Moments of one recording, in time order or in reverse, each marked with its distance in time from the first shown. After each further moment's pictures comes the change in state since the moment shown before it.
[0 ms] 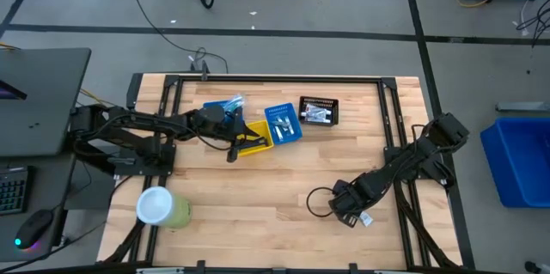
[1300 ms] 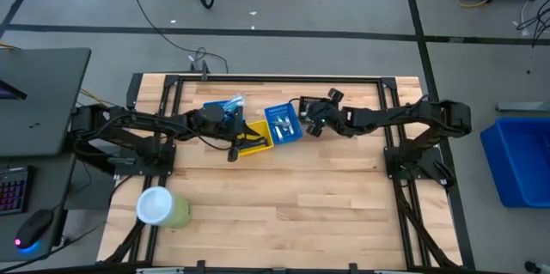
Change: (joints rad) left arm 0.000 0.006 0.000 0.027 -0.004 0.005; right arm -0.820 -0.146 -0.070 0.703 0.792 -1.309
